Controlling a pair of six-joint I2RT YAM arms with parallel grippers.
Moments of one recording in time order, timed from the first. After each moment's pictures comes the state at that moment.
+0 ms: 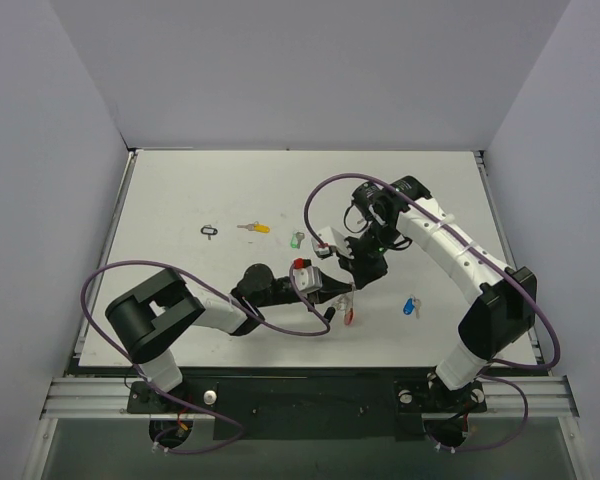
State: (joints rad) left arm -0.91 1.70 0.56 1.30 0.56 0.00; right arm 0.56 1.63 1.52 -1.44 -0.53 -1.16
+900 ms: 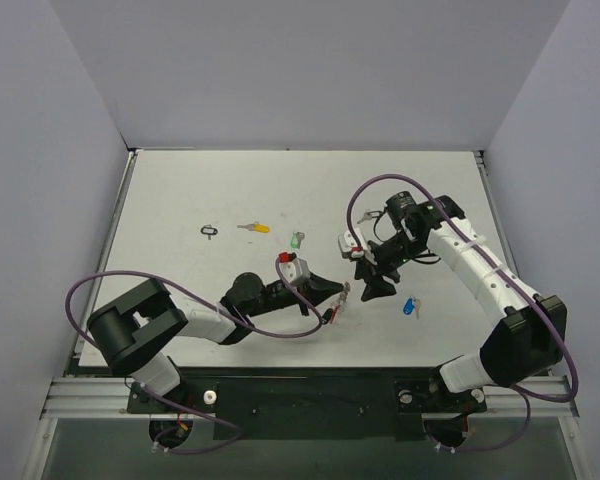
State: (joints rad) left arm -0.93 1.59 0.47 1.29 0.39 -0.19; right arm 0.40 1.44 1.26 -1.31 -0.79 -1.33
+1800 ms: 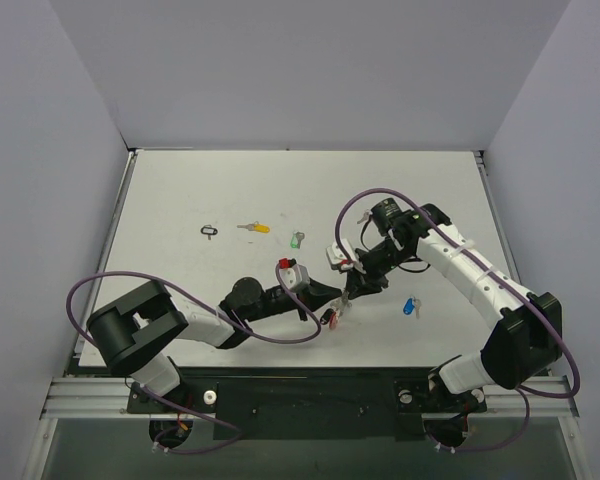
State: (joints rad) left arm -0.95 1.59 0.43 1.30 0.36 -0.17; right arm 0.49 1.43 1.20 -1.17 -0.79 -1.31
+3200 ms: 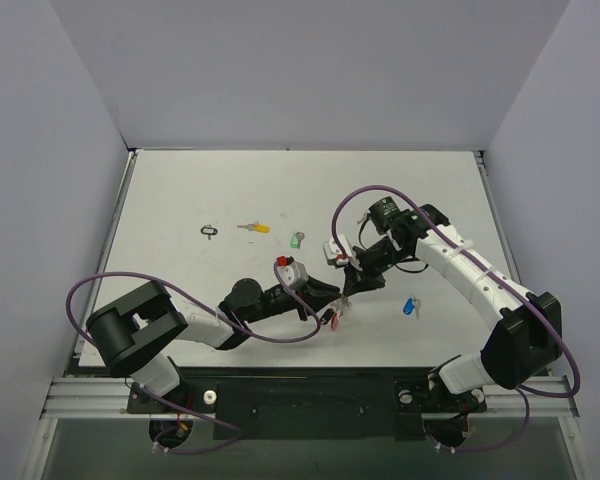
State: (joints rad) left arm -0.95 1.58 0.42 1.30 0.32 -0.23; right arm 0.51 1.43 1.20 -1.12 -0.79 -1.21
